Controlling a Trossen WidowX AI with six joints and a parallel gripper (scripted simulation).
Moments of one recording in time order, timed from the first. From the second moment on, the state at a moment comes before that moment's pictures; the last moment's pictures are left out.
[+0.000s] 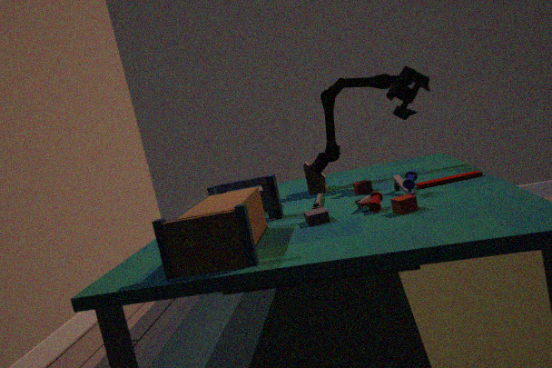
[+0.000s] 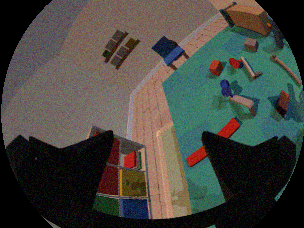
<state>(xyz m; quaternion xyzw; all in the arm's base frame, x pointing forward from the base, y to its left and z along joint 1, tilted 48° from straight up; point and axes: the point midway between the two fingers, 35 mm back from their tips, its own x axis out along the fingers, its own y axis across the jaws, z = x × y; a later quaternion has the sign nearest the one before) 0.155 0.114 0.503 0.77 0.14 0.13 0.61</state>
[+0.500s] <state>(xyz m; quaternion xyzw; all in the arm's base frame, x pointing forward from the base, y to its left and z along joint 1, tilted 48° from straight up) 0.212 0.185 0.450 0.32 0.17 0.15 0.92</state>
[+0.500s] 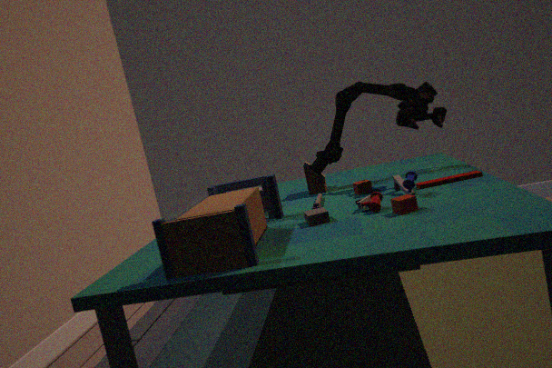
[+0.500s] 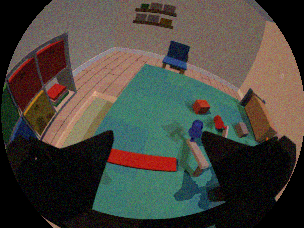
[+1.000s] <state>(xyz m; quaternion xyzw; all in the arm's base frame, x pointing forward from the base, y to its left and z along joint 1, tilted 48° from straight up) 0.294 0.203 0.357 -0.13 0.26 0.23 0.93</state>
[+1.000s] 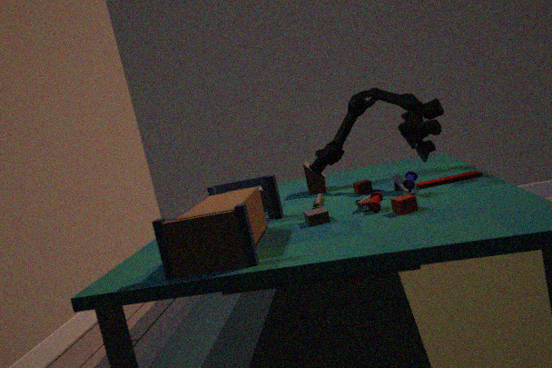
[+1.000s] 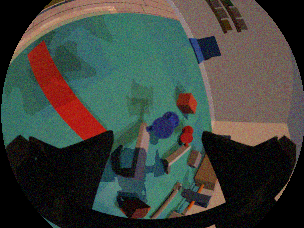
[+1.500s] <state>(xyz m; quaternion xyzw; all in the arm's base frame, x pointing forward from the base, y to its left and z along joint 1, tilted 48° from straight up) 0.352 0.182 0.271 -0.43 0.28 0.41 0.75</state>
